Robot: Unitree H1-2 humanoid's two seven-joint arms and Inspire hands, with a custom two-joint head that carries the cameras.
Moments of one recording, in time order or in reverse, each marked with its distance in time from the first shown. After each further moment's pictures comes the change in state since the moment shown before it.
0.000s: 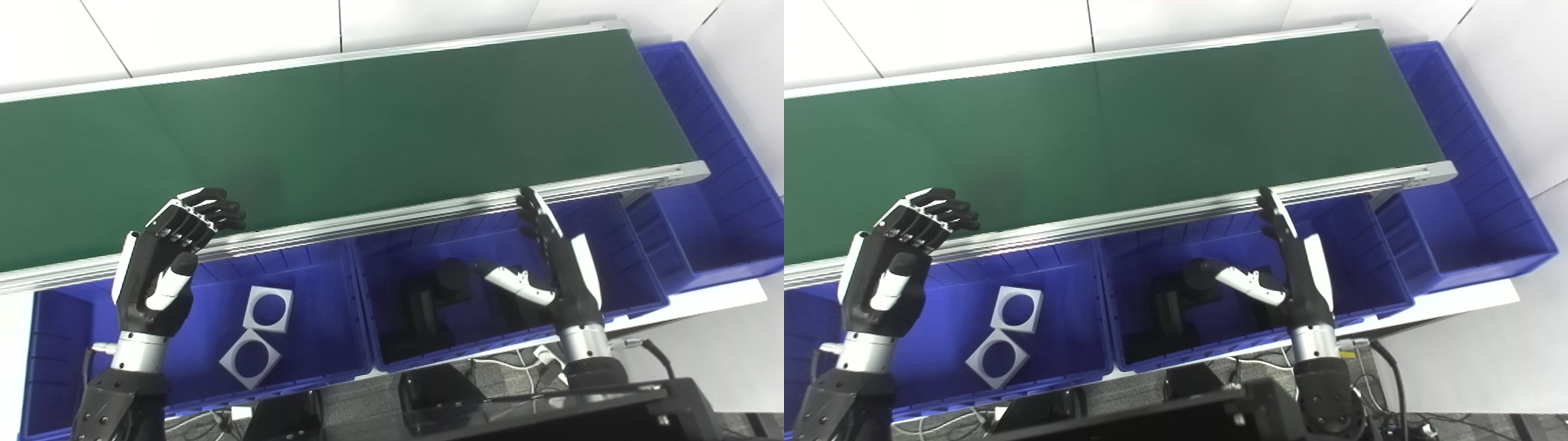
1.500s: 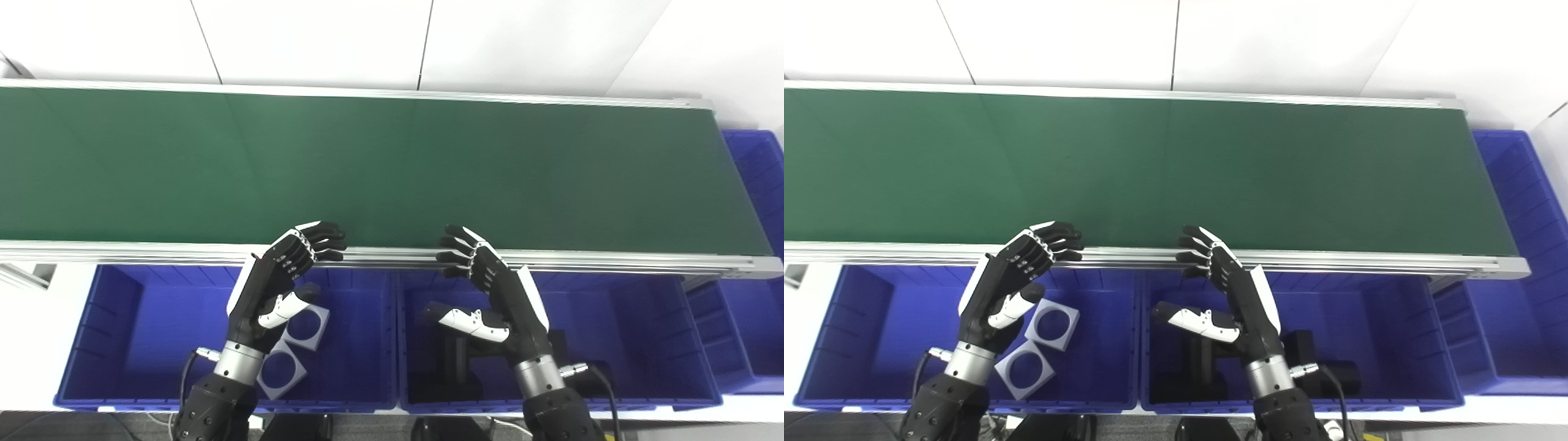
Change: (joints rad) left arm 0.038 -0.129 -0.084 0.145 0.175 -0.174 0.072; right arm -0.198 0.018 0.157 0.358 0.145 -0.177 0.121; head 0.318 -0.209
